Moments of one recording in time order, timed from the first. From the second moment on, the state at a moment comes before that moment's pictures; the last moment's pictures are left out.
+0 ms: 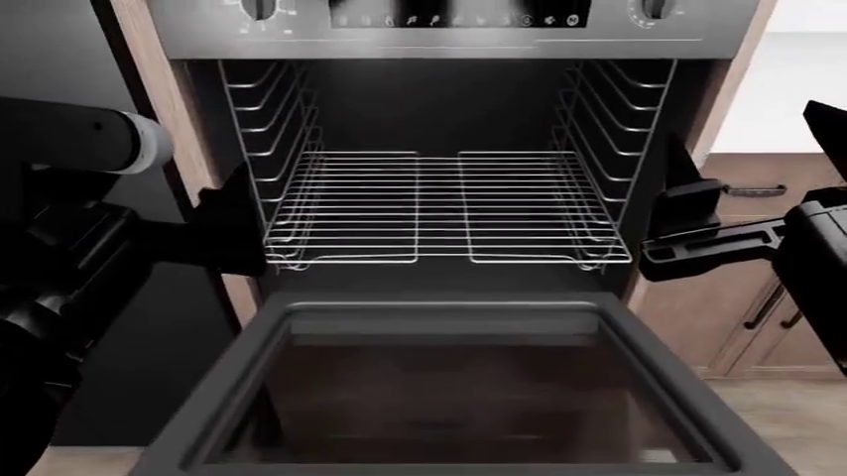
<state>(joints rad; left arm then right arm) -0.92 -0.68 -0.04 0.65 -1.81 -1.27 -1.16 0.94 0.84 0.09 -0.80 1.72 1.26 1.04</state>
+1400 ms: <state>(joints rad) -0.92 -0.72 0.05 0.62 -1.82 -1.25 -1.18 0.91 0.87 0.04 -0.75 1.76 1.22 1.06</state>
